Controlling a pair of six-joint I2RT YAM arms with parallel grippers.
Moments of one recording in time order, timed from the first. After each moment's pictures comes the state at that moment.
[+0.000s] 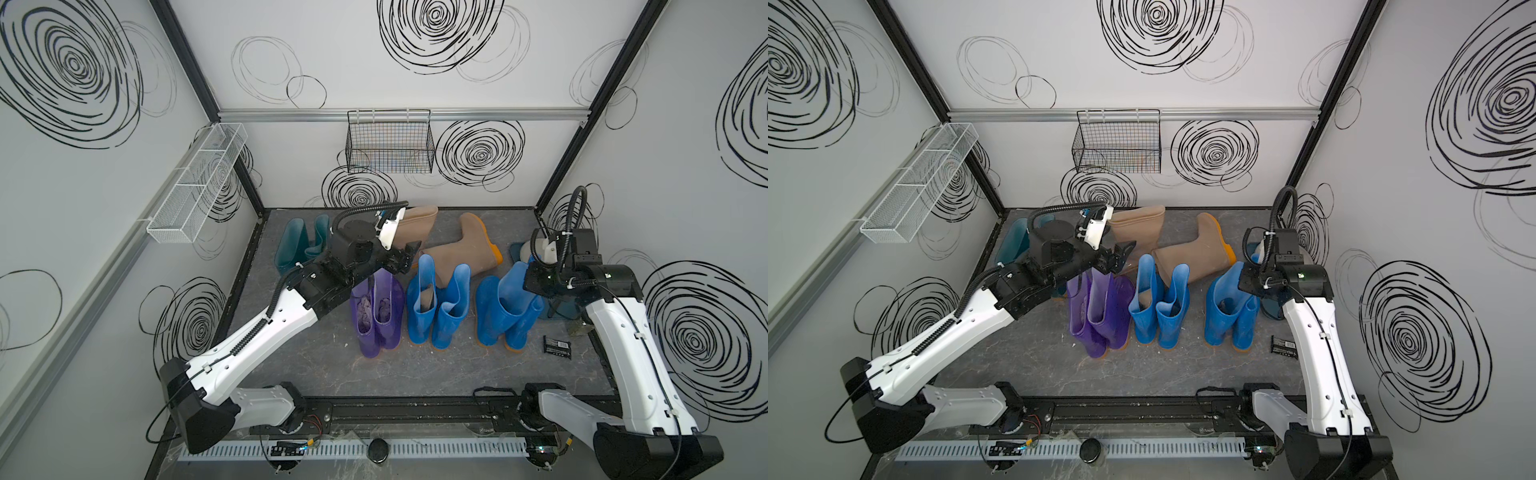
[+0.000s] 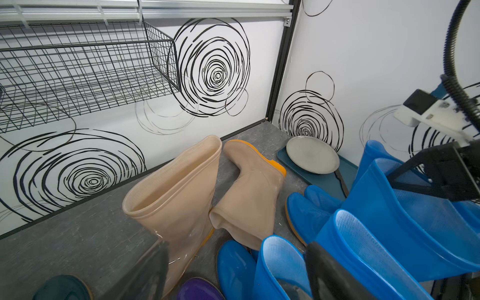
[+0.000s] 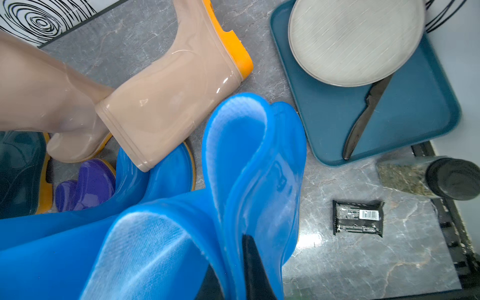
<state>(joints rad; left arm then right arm) -0.72 1.27 1.31 -0.32 -0.06 -0.10 0.04 1.09 1.29 -1.18 -0.06 0.32</state>
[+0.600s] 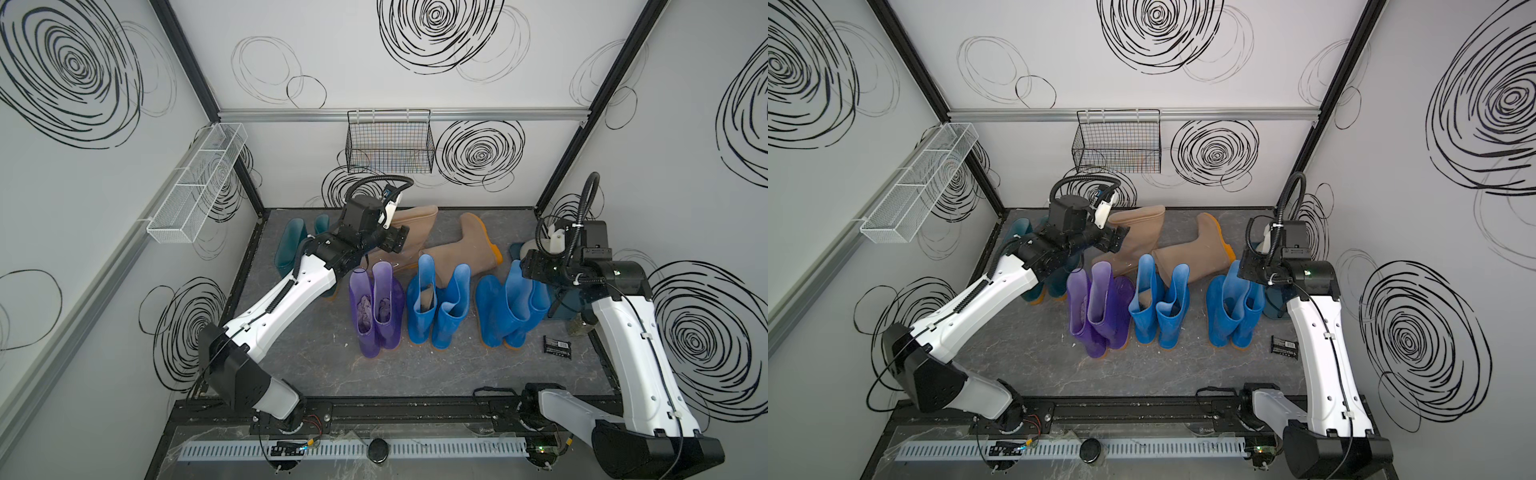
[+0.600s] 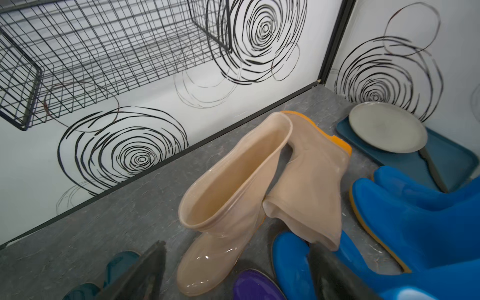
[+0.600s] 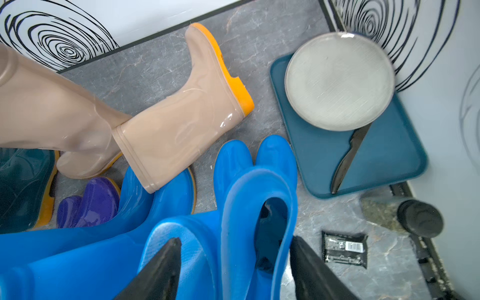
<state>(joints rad) -0.56 1.54 1.53 -0.47 -0.07 0.06 0.02 1.12 1.40 -1.14 -0.02 0.21</state>
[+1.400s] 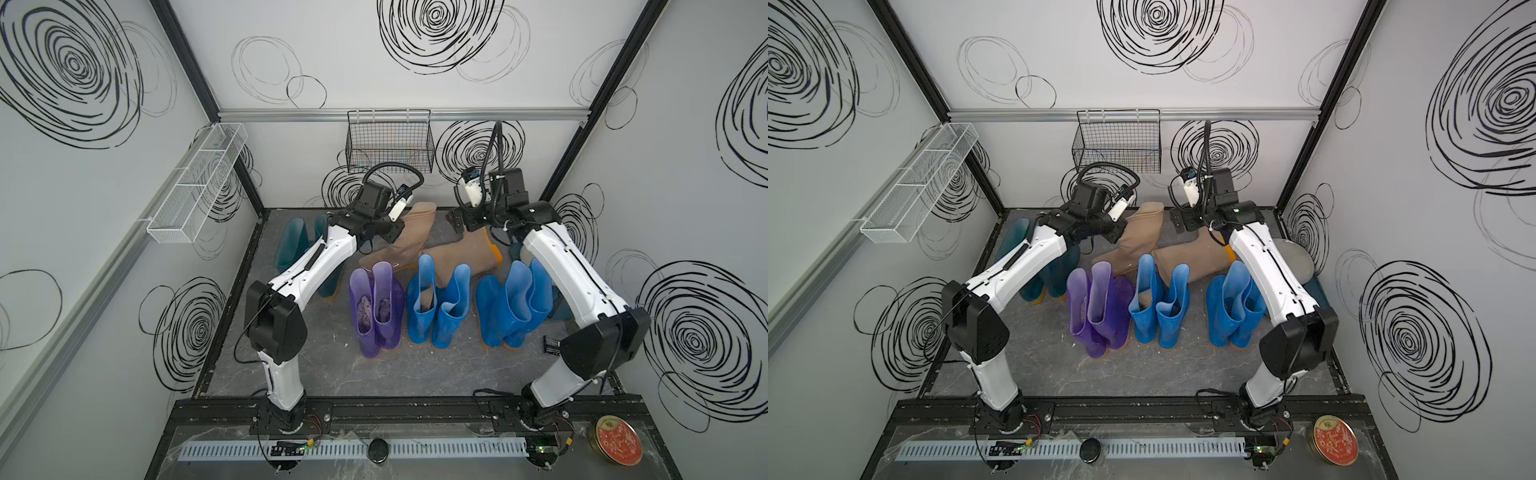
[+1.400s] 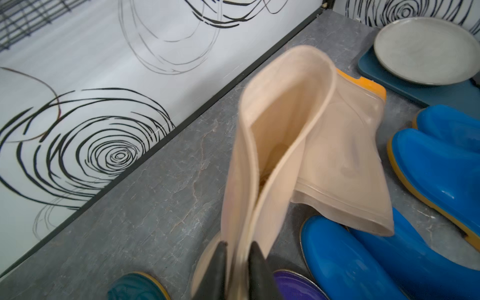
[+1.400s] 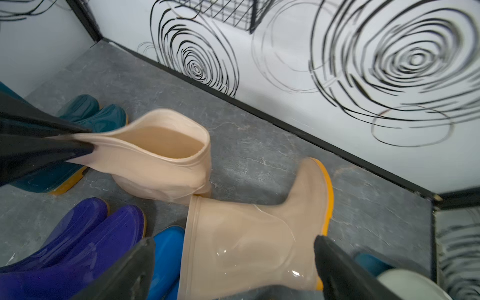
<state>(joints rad) -0.49 1.86 1.81 -0.62 0.09 0.23 0.34 1.68 1.76 -0.74 -0.15 -0.22</state>
